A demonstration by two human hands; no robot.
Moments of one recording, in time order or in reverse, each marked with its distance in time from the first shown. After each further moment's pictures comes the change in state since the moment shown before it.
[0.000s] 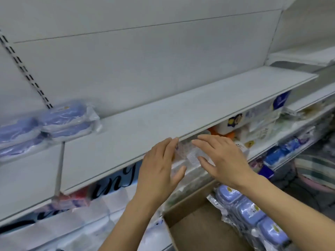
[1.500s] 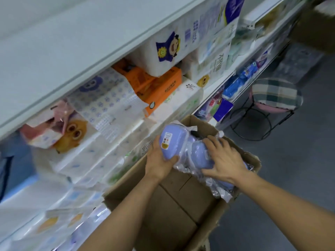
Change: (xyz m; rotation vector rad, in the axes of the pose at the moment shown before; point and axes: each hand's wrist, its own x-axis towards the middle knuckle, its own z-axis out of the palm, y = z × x) left_hand -0.002 0.057 0.323 -0.492 -0.557 -0.543; right_hand -0.227 0.175 0.145 0.012 -0.719 0.615
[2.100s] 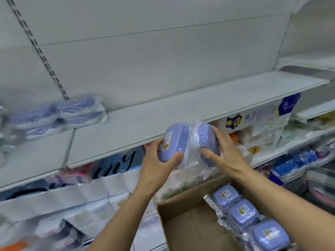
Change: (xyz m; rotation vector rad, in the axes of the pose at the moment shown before) left_hand -0.193 0.079 -0.221 -0.321 0.561 0.139; right_hand -0.046 -0.171 -0.206 0.675 0.409 -0.512
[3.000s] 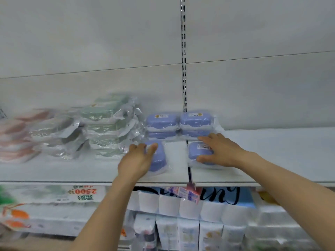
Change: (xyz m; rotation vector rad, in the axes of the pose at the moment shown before) left_hand 0.044 -0.089 -0.381 0.723 0.315 -0.369; right_hand 0.169 -0.255 0.248 -0.502 -0.529 -0.399
